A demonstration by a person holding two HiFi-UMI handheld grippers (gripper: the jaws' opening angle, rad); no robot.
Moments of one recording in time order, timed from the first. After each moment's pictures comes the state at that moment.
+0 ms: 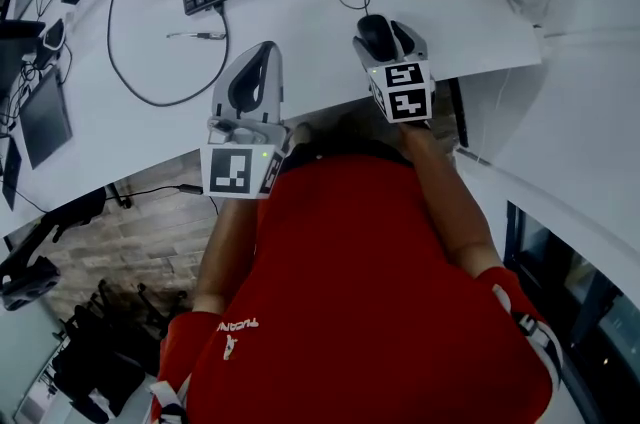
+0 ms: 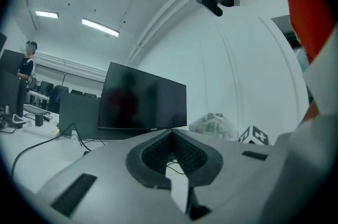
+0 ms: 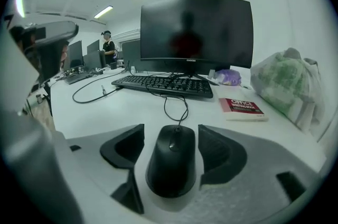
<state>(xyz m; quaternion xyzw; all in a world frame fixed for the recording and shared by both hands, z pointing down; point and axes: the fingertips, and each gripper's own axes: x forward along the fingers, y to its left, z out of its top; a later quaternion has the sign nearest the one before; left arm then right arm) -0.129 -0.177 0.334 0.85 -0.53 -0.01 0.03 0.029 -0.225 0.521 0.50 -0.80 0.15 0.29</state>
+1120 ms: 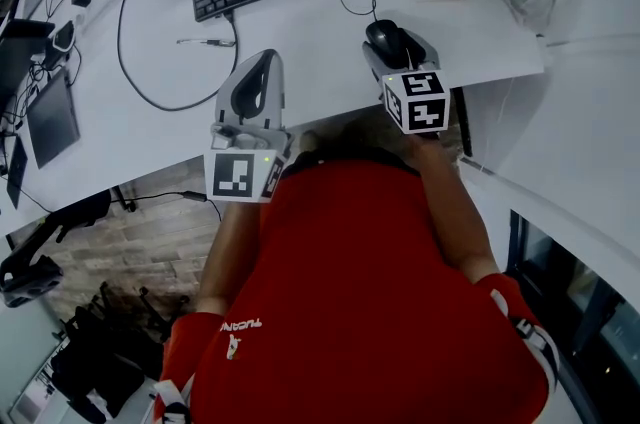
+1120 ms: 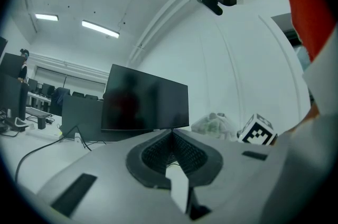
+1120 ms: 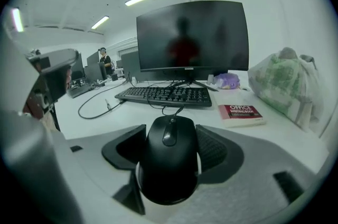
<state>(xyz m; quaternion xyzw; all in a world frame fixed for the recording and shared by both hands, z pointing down) -0.140 -0.177 0.332 0.85 -0.53 -0.01 0.02 0.029 -0.224 0.489 0.50 -0.81 0.17 0.25</state>
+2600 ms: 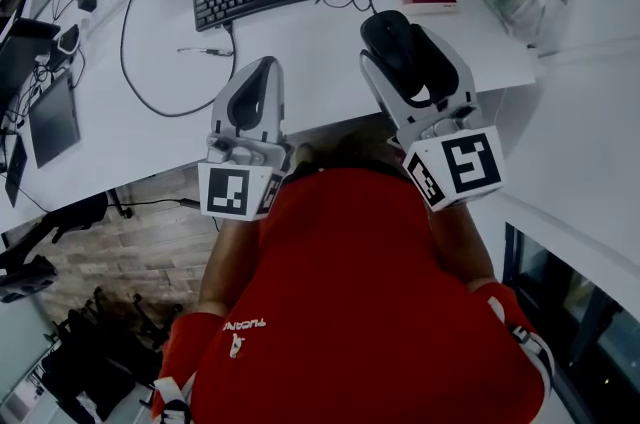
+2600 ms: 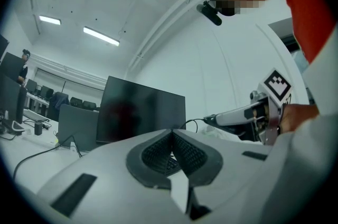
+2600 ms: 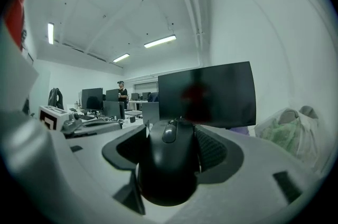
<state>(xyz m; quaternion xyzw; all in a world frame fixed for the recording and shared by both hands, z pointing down) -0.124 -0.165 0.284 0.85 -0.53 -0.05 -0.01 0.010 -0.181 0.274 0.47 -0.88 0.05 0.06</state>
